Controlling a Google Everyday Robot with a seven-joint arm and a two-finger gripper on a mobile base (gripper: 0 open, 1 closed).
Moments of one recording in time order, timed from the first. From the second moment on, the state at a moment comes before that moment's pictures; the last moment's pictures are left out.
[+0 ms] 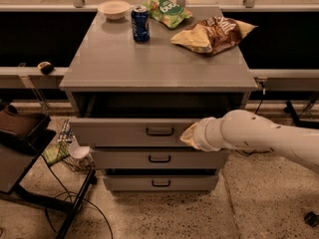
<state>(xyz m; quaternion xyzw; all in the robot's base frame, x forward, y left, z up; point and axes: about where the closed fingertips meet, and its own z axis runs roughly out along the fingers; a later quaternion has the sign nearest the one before) 0.586 -0.102 0.653 -0.53 0.76 0.02 0.36</state>
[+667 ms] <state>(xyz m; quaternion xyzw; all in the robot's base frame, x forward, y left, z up) 0.586 -0.102 0.653 -0.53 0.76 0.02 0.36</state>
